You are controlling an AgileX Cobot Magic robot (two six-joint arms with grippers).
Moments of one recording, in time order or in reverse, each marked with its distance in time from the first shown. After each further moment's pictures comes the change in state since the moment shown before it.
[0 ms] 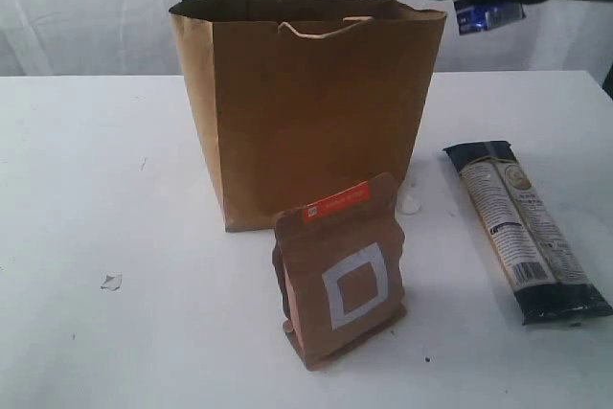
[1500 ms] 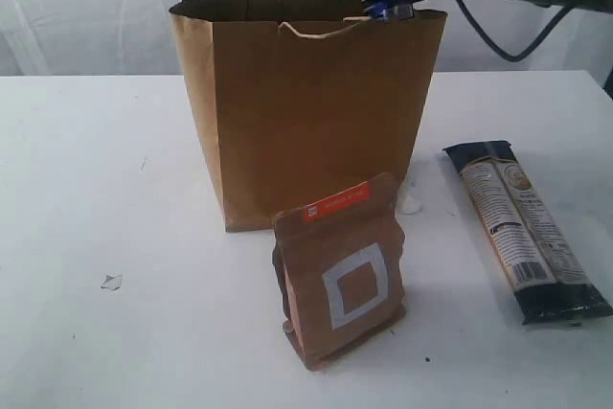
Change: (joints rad) left arm 0.000 0.000 0.000 0.000 0.000 0.000; right arm 0.082 0.420 -0.361 -0.002 -0.036 0.088
